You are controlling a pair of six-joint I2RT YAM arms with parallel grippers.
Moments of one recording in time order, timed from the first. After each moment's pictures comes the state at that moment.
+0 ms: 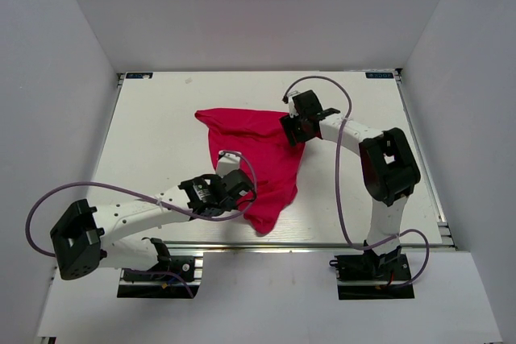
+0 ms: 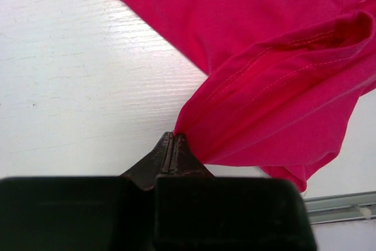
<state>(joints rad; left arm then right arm) -1.06 1.23 0.80 -0.65 -0.53 -0.76 0.49 1.93 1.34 -0.35 0.05 -0.05</state>
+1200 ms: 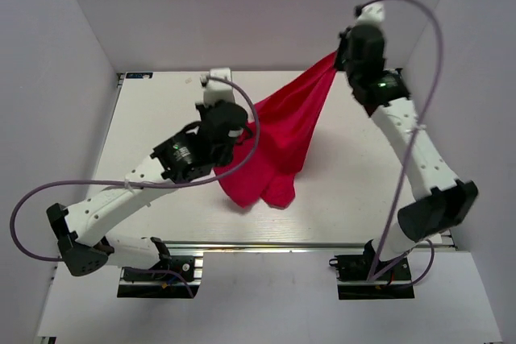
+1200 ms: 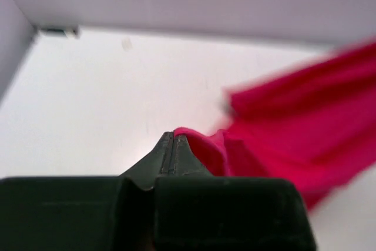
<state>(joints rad) -0.99 1.29 1.42 -0.64 -0.98 -0.46 0.40 1.58 1.68 -0.42 0.36 0.18</state>
